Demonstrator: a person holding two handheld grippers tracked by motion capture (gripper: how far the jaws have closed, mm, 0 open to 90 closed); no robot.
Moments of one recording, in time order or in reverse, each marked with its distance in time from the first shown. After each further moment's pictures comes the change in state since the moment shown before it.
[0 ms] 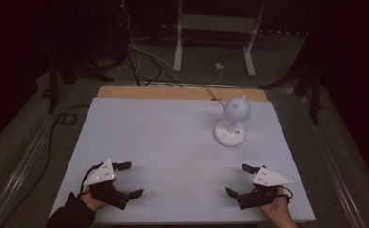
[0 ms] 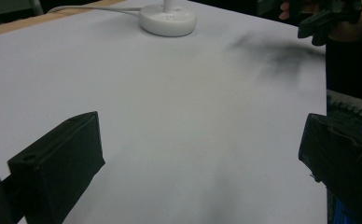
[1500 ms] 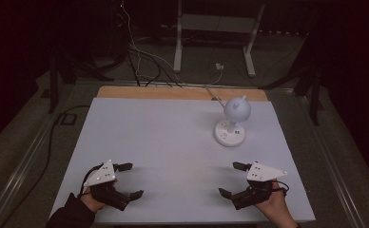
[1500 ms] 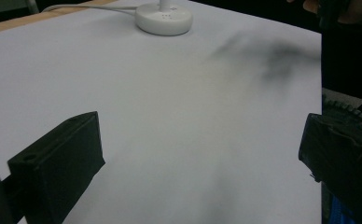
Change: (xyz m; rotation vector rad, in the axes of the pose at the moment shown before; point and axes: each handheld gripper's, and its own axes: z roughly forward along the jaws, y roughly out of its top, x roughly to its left) left arm -0.002 0.000 0.000 0.002 -0.013 0.000; right arm 0.015 0.042 0.001 0.025 0.103 -0.009
